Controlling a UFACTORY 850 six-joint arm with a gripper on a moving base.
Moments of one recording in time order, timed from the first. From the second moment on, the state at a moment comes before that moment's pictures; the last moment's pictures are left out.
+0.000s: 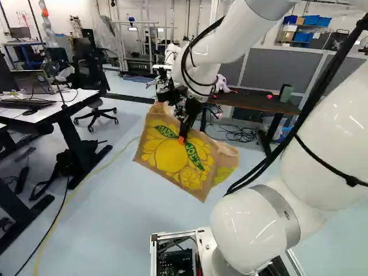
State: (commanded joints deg) arm 10.1 7.4 -40.4 14.0 -40.7 -51.2
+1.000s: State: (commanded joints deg) arm 5.4 15.0 -43.3 8.1 -47.3 -51.2
